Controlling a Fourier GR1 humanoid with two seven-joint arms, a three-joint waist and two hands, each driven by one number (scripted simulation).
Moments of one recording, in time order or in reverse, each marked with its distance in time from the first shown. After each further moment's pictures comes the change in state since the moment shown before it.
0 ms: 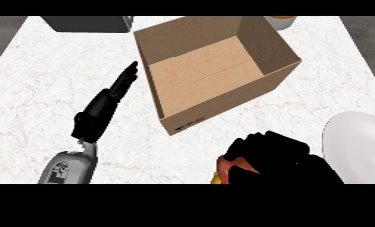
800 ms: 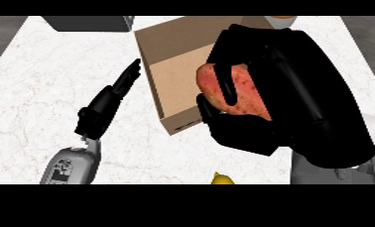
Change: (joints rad) left arm -0.025 -0.023 0.004 -0.009 -0.008 -0.002 0.038; right arm -0.508 0.000 -0.345 0.353 -0.397 -0.093 0.186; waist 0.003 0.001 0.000
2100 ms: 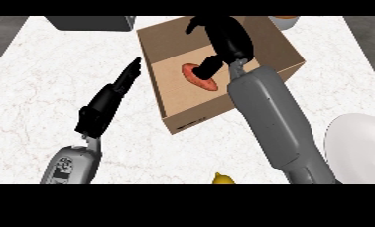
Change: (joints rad) left arm -0.012 -0.011 0.014 0.006 -0.019 -0.016 -0.007; right arm -0.145 -0.002 -0.076 0.915 0.021 -0.414 -0.319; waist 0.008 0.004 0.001
